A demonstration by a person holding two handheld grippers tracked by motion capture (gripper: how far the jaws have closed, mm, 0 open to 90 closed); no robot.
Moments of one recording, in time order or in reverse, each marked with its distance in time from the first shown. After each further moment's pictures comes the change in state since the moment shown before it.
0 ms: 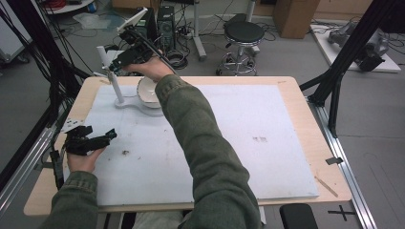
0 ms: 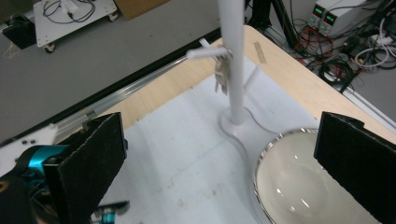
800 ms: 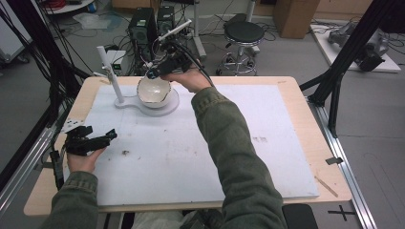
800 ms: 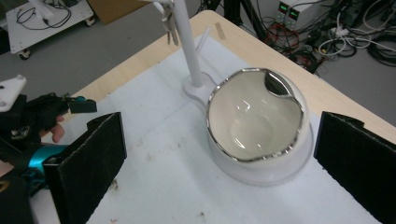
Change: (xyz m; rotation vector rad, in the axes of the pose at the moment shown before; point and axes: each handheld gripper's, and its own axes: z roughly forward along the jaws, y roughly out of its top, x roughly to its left) left arm -0.002 0.000 0.000 -0.007 0.001 0.001; right arm -0.035 -0.073 -0.066 -0.043 -0.083 0.042
